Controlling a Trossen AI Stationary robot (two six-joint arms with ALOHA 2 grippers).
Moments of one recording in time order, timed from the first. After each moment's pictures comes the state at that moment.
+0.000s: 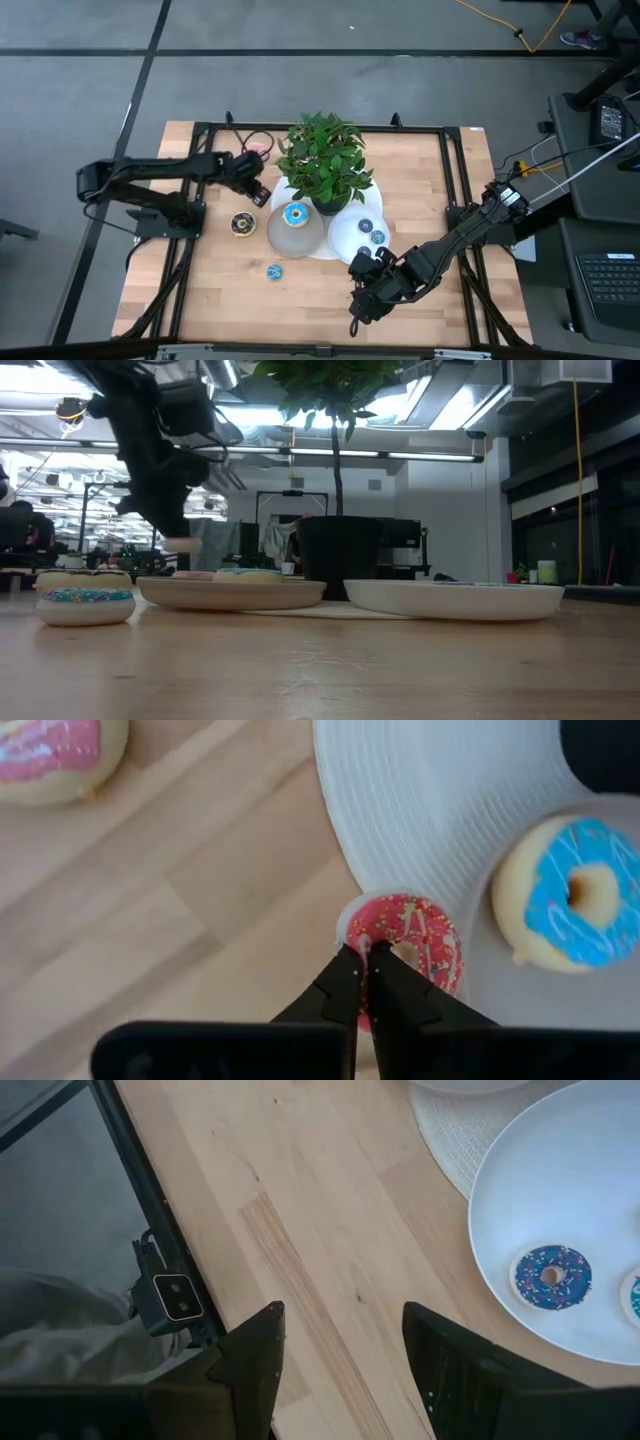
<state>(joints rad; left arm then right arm) 0.36 1.16 0.66 -0.62 -0.03 -0.58 0.63 1.82 1.66 -0.98 0.25 1.12</state>
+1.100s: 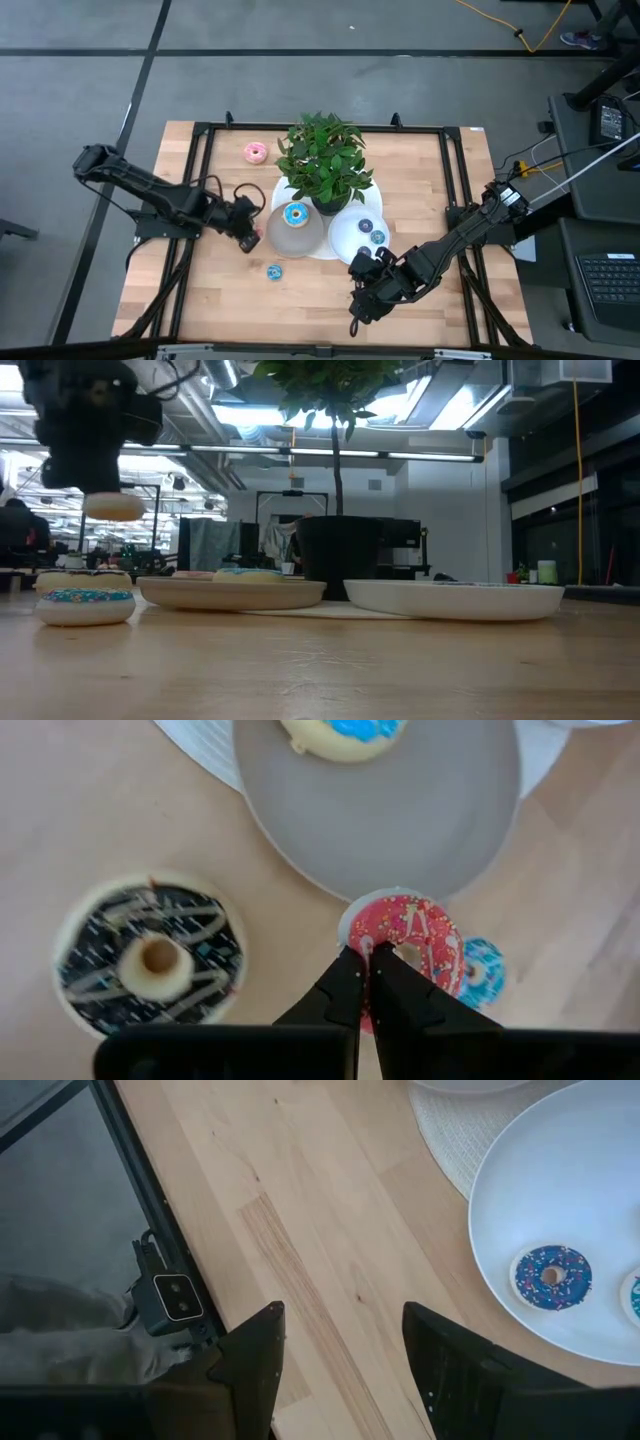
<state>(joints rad) -0.32 1.04 0.65 -0.67 -0.17 -1.12 0.63 1.82 1.66 -0.98 0.25 1.12</state>
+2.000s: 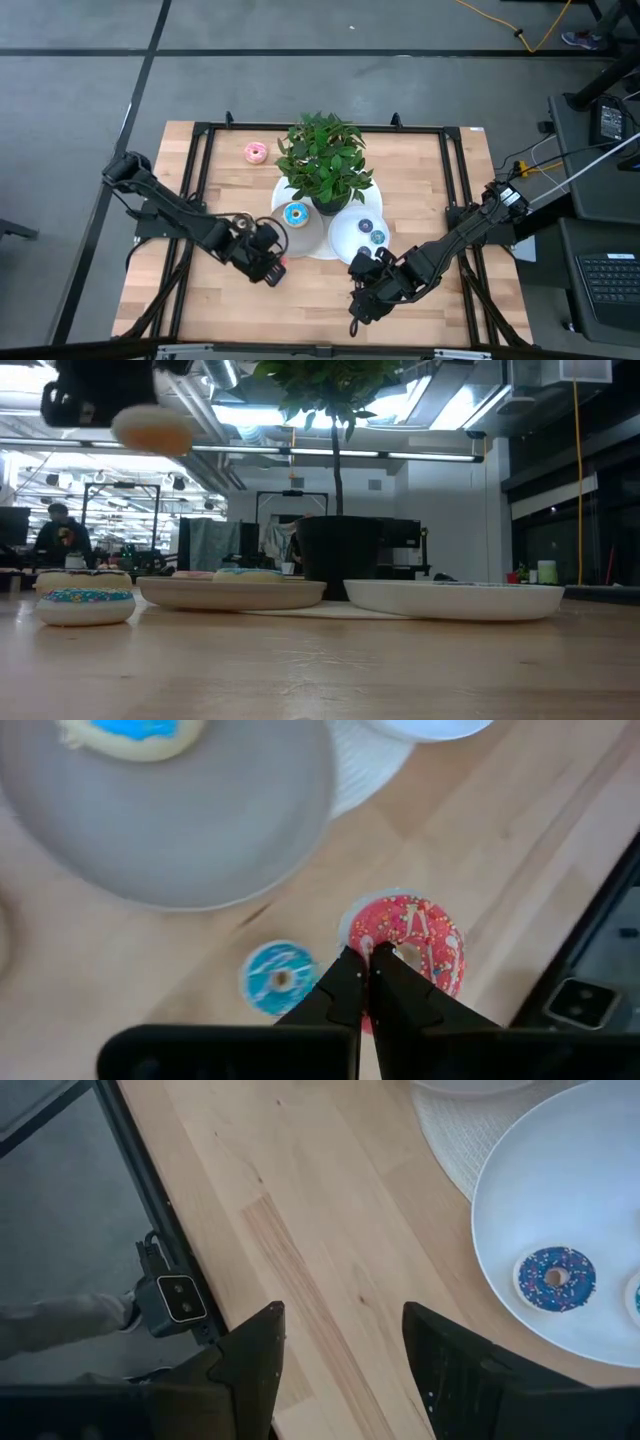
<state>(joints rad) -0.54 1.47 1.08 -0.69 -0.31 -1.35 0.63 1.82 1.66 -0.97 0.25 1.12</state>
